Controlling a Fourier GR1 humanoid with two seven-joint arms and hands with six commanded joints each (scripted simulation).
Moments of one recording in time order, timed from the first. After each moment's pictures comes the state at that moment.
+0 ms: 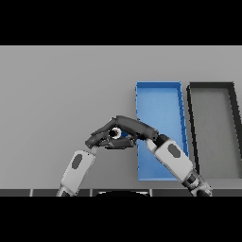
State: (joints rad) left arm -0.25 -0.05 -0.33 -1.54 -0.19 -0.44 0.03; right arm -0.58 -0.17 0.46 -1.78 -0.24 0.39 0.34
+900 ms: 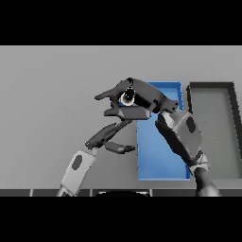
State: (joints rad) left arm -0.23 -0.05 -0.34 -1.54 -0.19 -0.44 0.09; right arm -0.96 -0.21 0.16 -1.72 -0.70 0.25 0.51
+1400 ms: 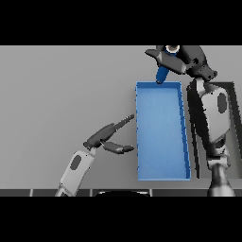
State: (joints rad) left arm -0.22 -0.03 -0.34 -1.55 -0.21 -0.43 0.09; right arm -1.04 -0.43 -0.01 -1.39 -0.55 0.18 0.44
